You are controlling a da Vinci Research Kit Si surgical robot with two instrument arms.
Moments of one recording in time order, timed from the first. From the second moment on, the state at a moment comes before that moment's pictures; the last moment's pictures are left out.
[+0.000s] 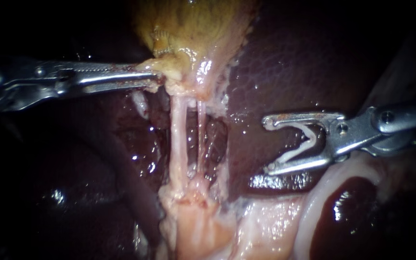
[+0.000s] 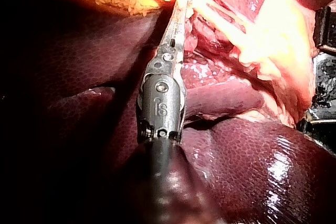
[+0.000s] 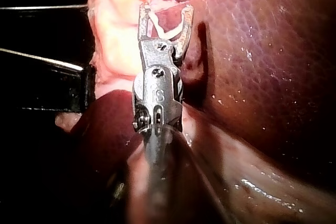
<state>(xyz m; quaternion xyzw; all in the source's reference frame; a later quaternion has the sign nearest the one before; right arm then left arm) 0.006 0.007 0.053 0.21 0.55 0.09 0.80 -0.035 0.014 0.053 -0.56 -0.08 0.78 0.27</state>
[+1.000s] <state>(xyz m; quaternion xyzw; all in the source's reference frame) 0.011 0.003 0.050 0.22 0.55 0.07 0.80 -0.030 0.012 0.043 -0.57 -0.09 0.77 0.28</state>
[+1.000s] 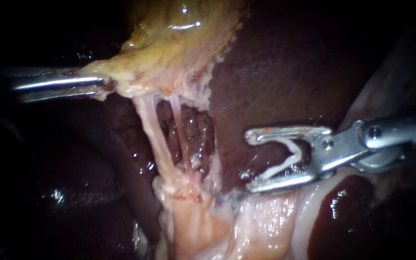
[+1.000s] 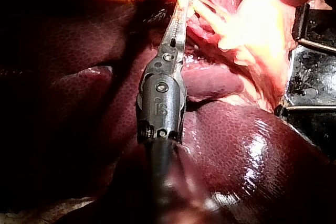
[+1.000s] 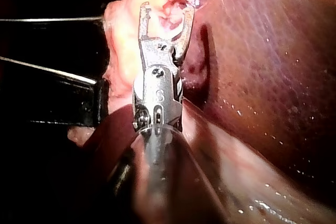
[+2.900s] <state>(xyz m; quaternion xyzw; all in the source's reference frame) 0.026 0.000 0.059 0.24 0.55 0.10 0.79 -0.031 0.012 0.042 -0.57 -0.08 0.77 0.28</state>
